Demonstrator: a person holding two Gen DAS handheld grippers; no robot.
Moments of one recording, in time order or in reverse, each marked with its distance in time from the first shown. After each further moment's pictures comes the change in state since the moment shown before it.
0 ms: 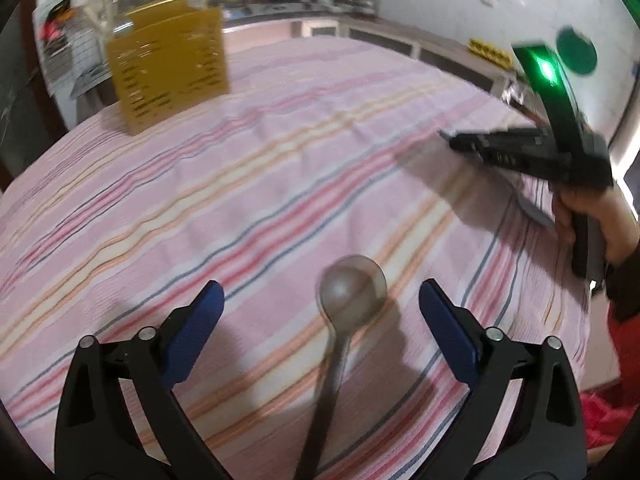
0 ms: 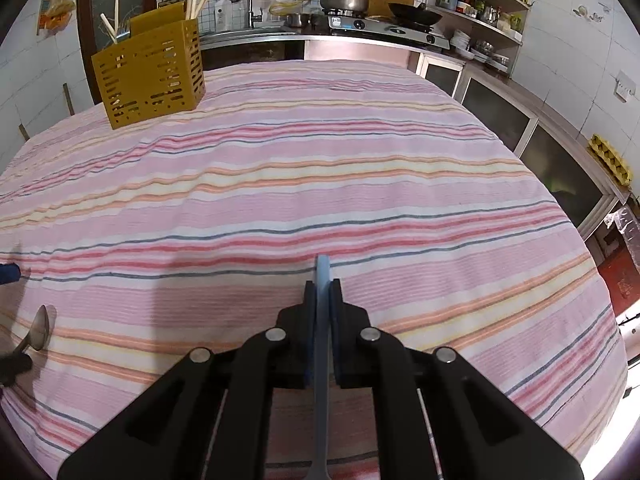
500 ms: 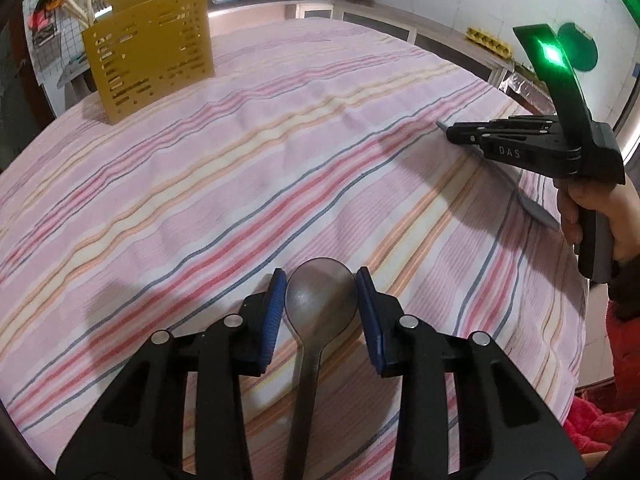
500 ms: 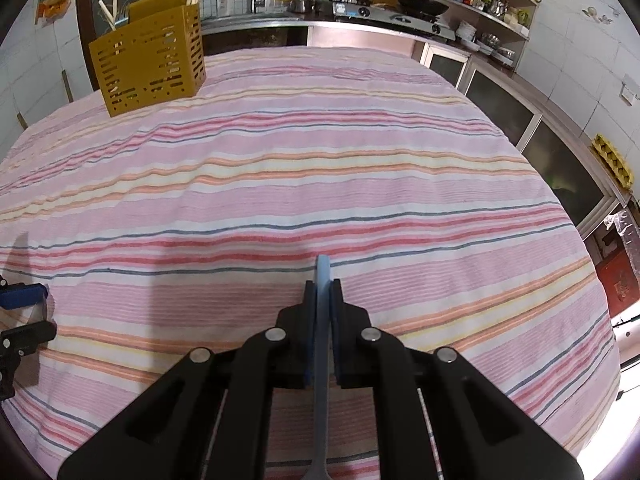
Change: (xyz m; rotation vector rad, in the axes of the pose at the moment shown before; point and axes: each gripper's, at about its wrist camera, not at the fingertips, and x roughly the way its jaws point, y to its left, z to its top) left arm 0.015 0.003 0.010 -0.037 0.053 -0.048; right arm 0.005 0.001 0.007 -0.026 0.067 0.000
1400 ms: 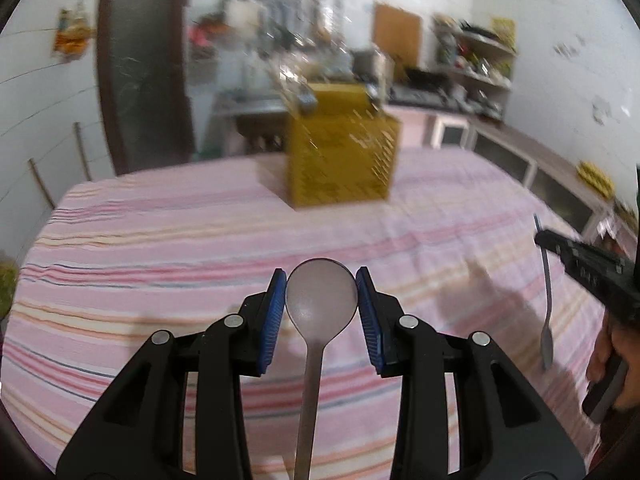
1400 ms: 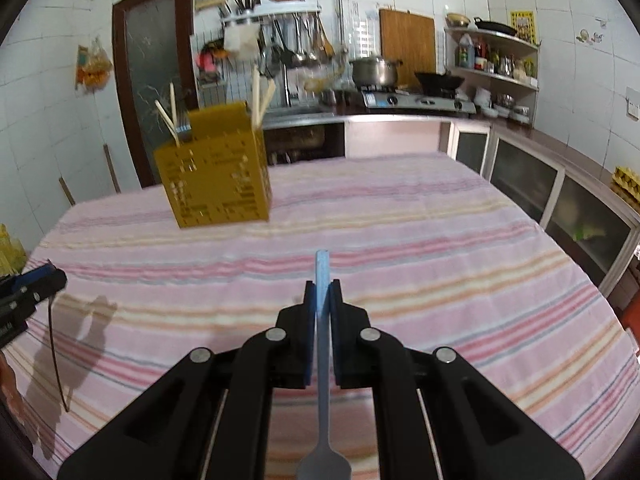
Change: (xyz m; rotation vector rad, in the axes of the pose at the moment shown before) left arm -0.099 0.067 0.018 -0.342 -0.383 0.401; right arm -0.051 0.047 0.043 0.053 -0.357 0.152
